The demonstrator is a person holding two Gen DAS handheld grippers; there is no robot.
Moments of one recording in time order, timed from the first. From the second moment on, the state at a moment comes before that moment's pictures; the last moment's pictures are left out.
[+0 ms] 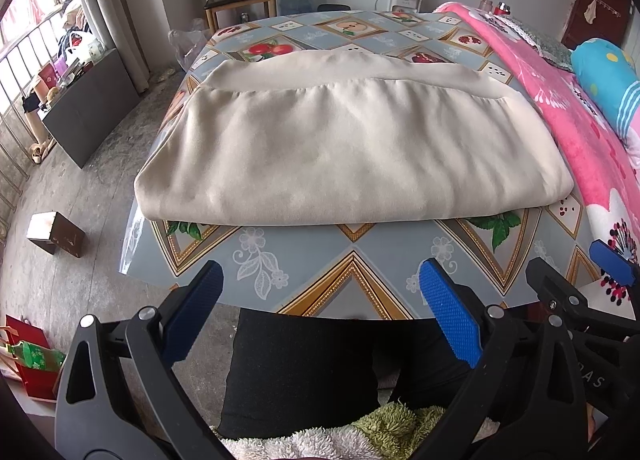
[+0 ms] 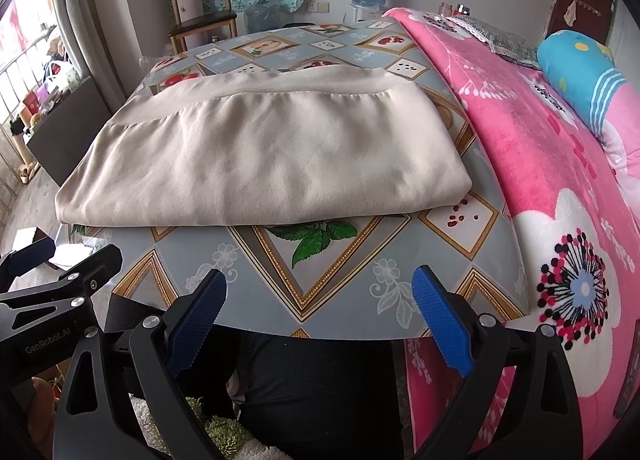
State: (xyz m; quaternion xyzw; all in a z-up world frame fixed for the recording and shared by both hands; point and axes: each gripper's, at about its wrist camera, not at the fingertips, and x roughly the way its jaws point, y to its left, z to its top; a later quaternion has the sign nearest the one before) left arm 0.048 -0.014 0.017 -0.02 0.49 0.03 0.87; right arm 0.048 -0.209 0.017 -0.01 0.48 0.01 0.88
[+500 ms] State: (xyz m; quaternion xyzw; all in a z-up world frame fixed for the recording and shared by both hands) left arm 0.048 -0.014 0.016 -0.02 0.49 0.03 0.87; right arm 0.048 -0.209 0.017 -0.01 0.48 0.01 0.88
